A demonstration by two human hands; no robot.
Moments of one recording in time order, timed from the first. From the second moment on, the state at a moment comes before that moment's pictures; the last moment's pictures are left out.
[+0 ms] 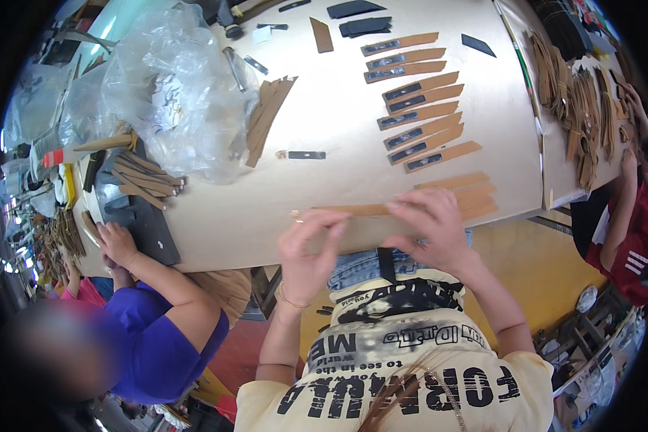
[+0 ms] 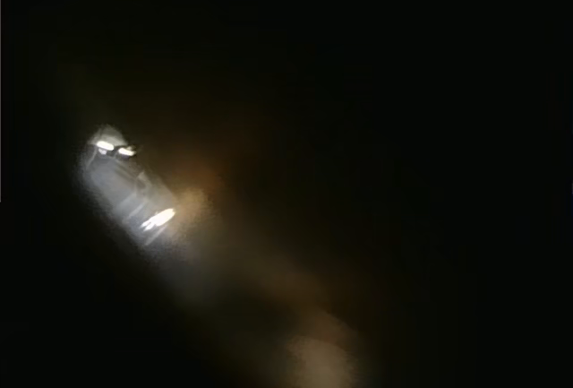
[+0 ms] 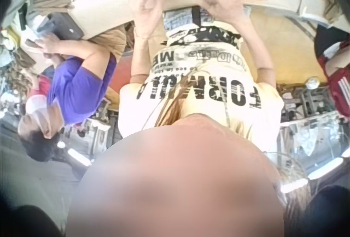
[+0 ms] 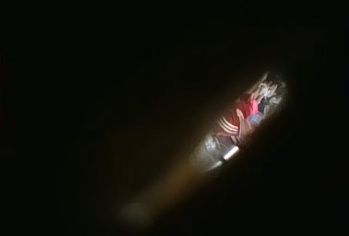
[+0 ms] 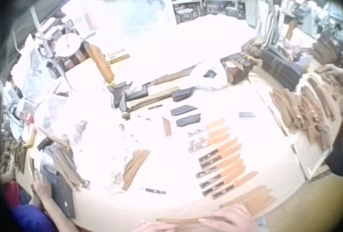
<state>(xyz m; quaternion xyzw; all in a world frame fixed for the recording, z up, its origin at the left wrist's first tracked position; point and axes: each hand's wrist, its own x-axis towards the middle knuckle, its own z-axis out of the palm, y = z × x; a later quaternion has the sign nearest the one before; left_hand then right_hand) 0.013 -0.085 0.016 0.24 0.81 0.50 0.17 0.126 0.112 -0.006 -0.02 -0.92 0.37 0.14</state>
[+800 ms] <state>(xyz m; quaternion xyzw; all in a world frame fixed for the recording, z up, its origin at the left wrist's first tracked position) 0.053 0.027 -0.019 0.17 0.80 0.52 0.24 0.143 0.151 -0.015 -0.36 -0.84 0.40 0.09</state>
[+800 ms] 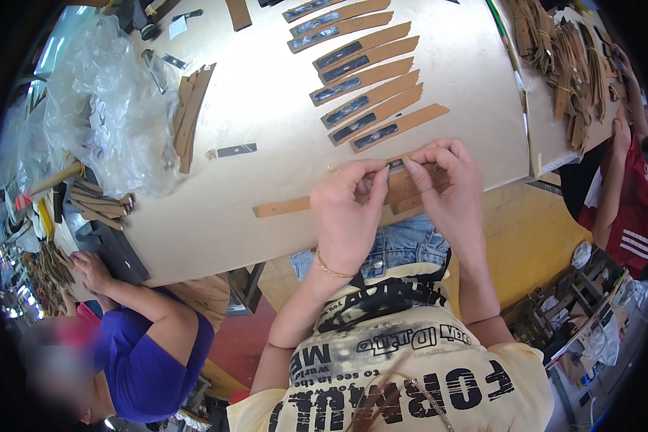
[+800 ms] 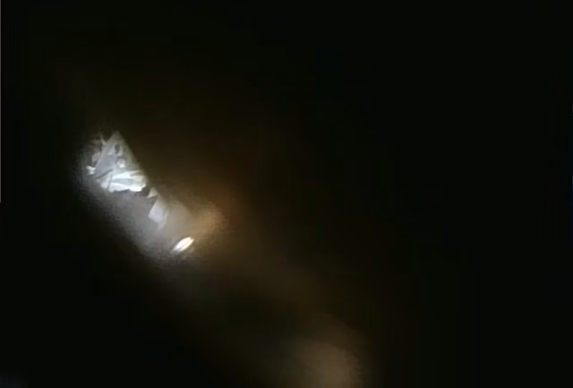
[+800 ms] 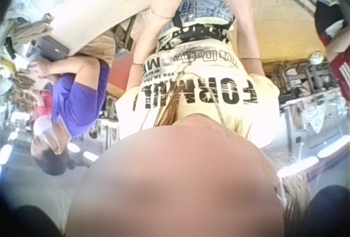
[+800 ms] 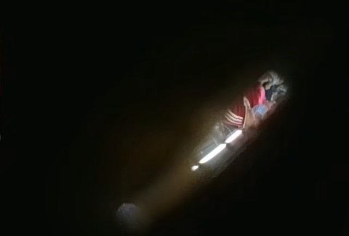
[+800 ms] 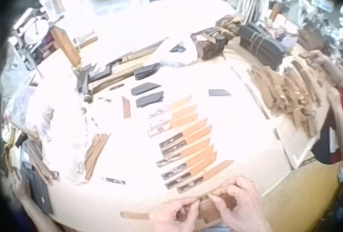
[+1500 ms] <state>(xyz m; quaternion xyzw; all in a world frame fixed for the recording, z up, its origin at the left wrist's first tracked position) 0.050 0.026 -0.015 0.15 0.82 0.49 0.25 0.136 0.157 -0.005 -0.34 -0.86 0.38 0.04</state>
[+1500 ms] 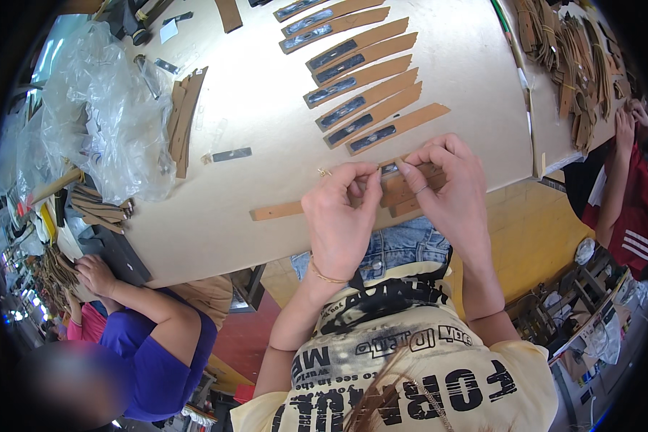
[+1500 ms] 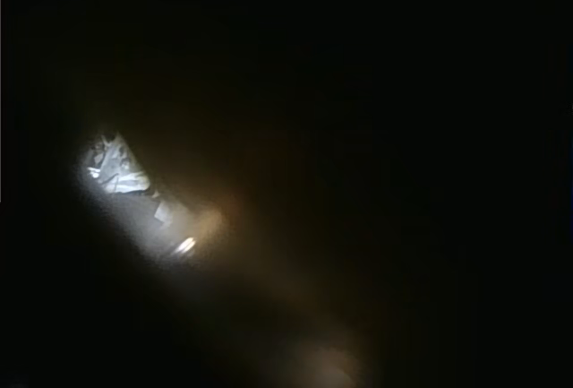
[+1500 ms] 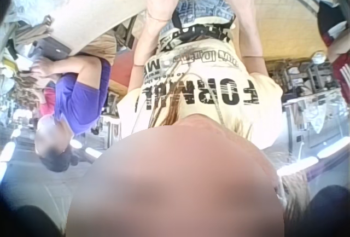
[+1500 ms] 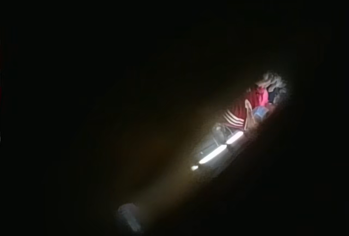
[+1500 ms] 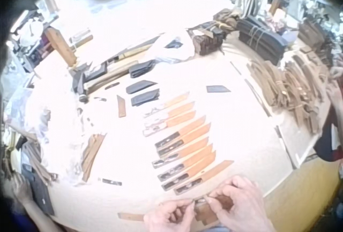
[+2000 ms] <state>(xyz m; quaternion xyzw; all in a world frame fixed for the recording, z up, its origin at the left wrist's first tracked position) 0.059 0.028 -0.019 0.21 0.86 0.43 0.18 0.133 0.153 -0.007 -0.34 -0.87 0.36 0.05</state>
